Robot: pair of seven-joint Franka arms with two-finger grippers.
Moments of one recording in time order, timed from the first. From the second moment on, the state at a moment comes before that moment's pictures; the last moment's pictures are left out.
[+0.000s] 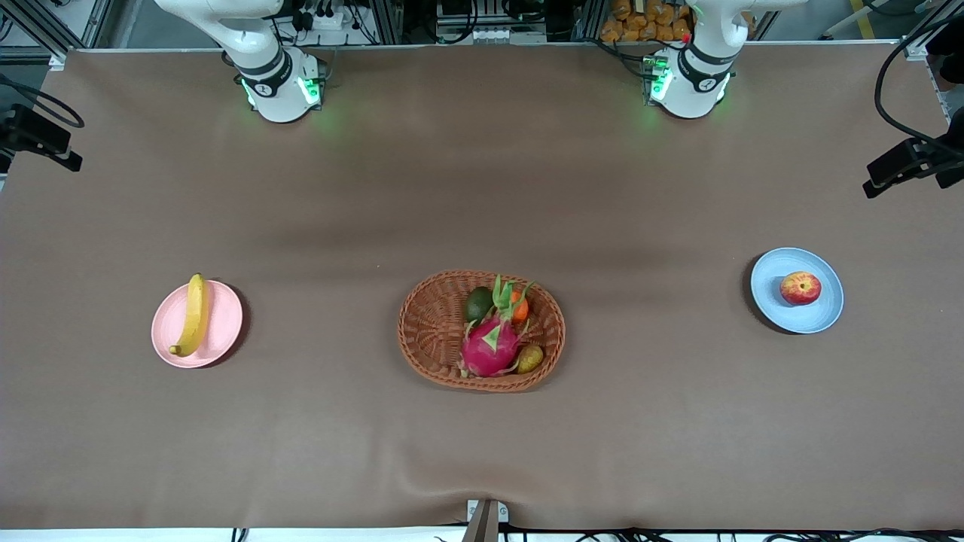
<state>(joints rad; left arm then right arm) -0.02 0.00 0.01 -1.49 0.04 1.48 -0.12 -0.03 -0.03 -0.04 -1.44 0.01 1.40 -0.06</state>
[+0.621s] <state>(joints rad) -0.02 0.00 0.01 -1.48 0.01 1.45 -0.12 -0.02 -0.03 -0.03 -1.44 0.01 1.43 -0.06</state>
